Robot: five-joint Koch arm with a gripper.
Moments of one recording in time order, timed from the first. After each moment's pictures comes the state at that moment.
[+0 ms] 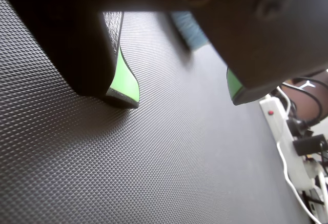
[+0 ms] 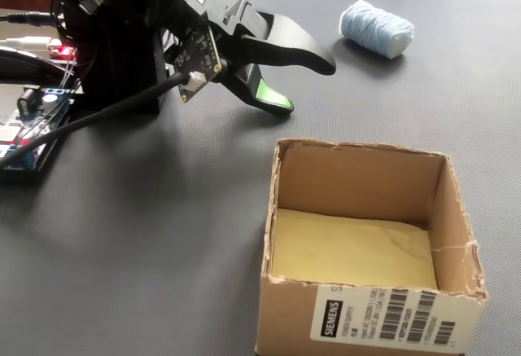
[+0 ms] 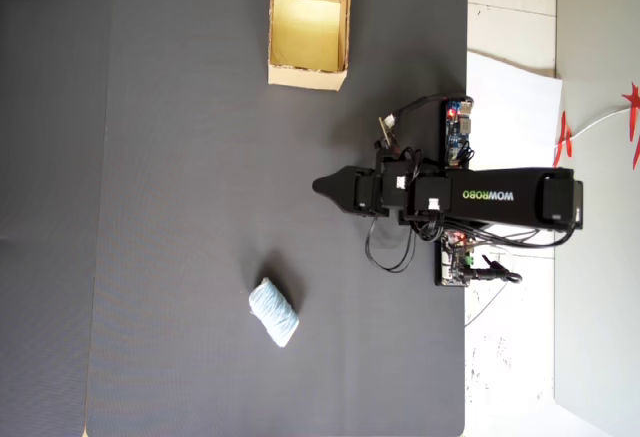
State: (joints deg) arm 4.4 130.6 176.5 -3.9 88.9
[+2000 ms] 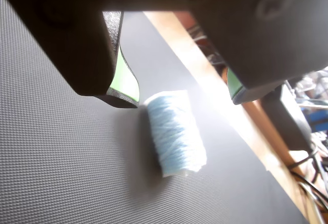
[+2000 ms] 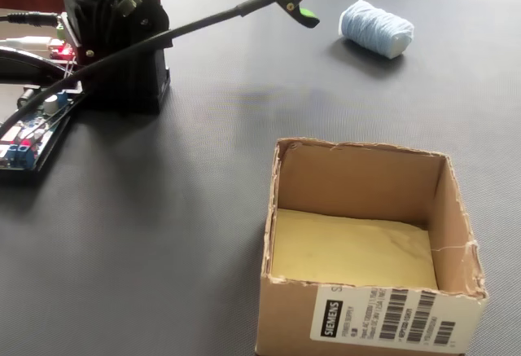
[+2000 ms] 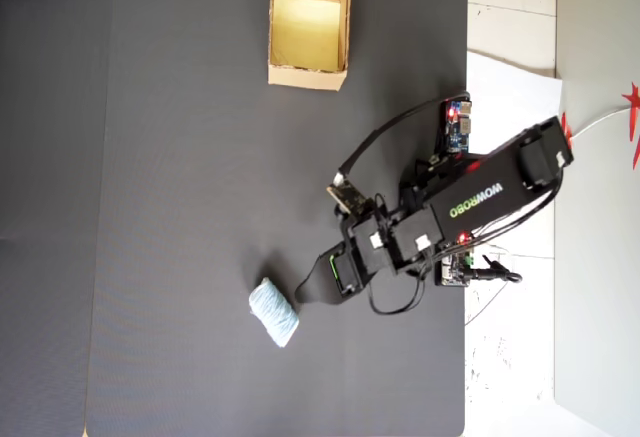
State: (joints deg) arm -28.3 115.8 140.4 19.9 89.4
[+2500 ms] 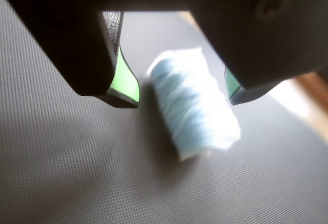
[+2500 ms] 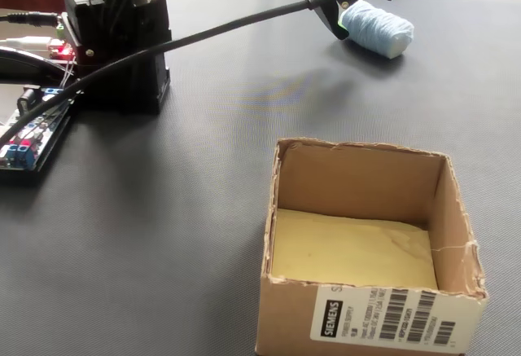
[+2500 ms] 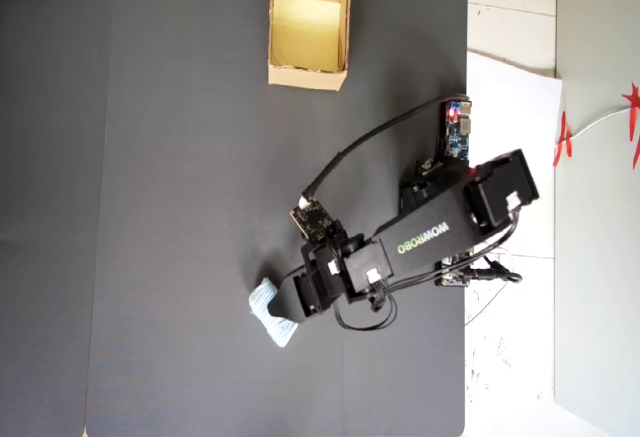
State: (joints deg) arm -27.4 91.1 121.7 26.1 89.3
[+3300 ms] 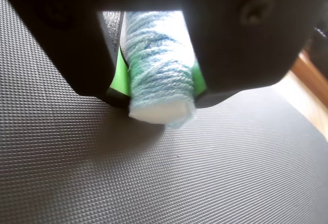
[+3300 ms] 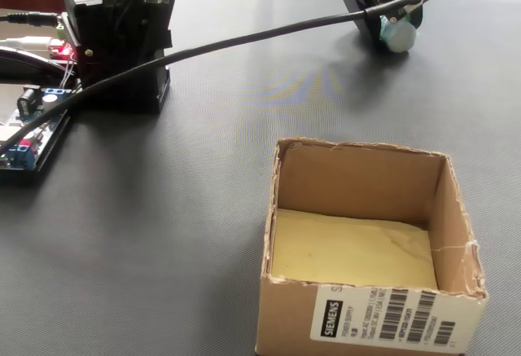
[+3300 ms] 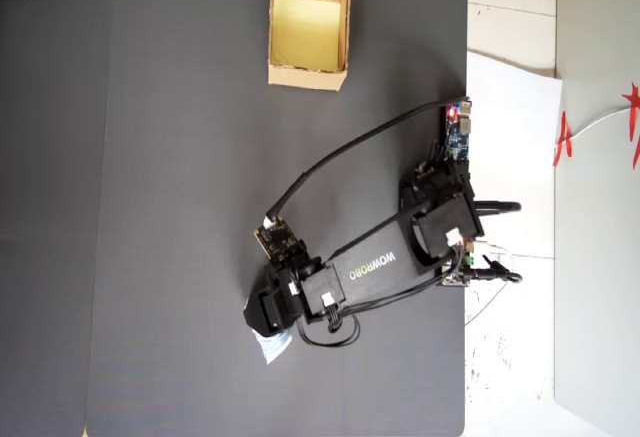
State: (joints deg) arm -27.2 72.7 106.5 24.8 89.4
